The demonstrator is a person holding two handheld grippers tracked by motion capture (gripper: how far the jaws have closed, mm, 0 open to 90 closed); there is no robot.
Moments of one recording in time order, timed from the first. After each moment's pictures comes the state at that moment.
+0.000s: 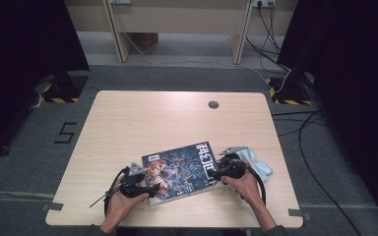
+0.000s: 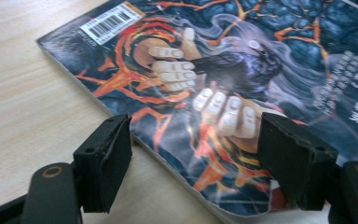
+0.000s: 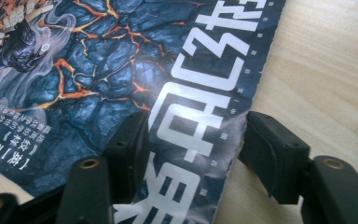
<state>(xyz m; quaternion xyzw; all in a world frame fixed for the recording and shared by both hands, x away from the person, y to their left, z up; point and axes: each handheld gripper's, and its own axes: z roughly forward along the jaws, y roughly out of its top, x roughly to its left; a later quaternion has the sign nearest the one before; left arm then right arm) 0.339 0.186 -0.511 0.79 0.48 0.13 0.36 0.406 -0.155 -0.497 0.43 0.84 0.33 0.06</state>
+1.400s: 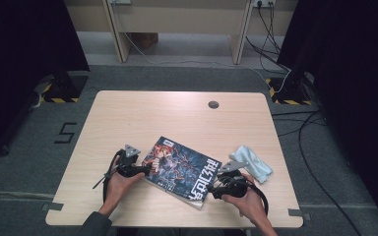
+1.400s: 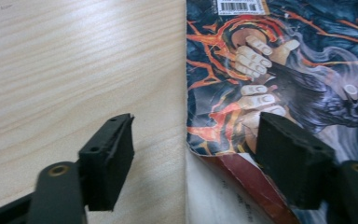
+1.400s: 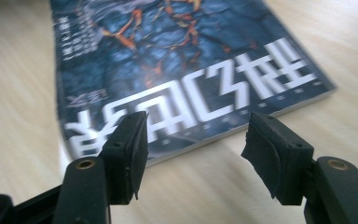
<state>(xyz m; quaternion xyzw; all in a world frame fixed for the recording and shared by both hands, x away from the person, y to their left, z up) 0.394 0.207 -0.506 0.77 0.50 0.21 0.34 0.347 -0.154 -0.477 0.39 0.85 0.34 0.09</state>
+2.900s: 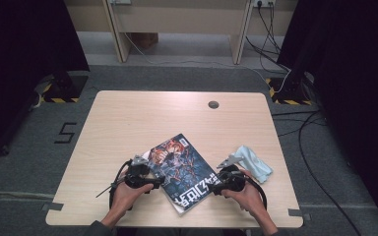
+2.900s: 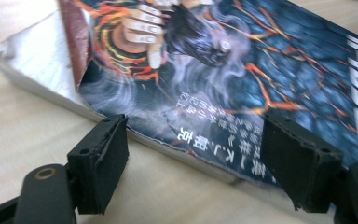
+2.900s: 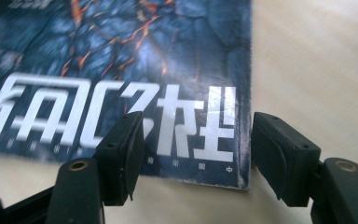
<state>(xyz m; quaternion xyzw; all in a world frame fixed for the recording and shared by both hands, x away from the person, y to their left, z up) 0.369 0.175 -0.509 0.78 0.49 0.10 0.38 0.363 -0.152 -0.493 0.39 0.87 0.30 0.06</state>
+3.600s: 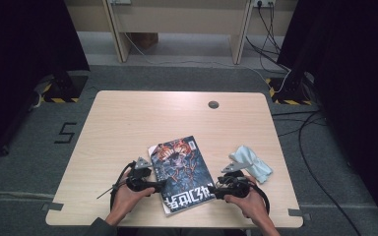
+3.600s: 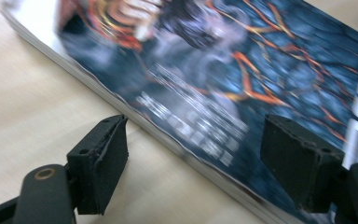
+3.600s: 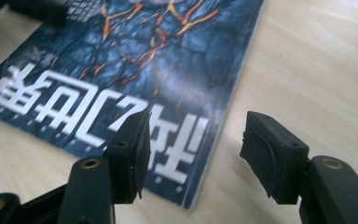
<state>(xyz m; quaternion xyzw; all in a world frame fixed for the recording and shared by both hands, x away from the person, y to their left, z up) 0.350 0.169 -0.508 0.80 0.46 0.09 0.37 0.348 -0.159 -0.485 0.41 0.84 0.35 0.05</state>
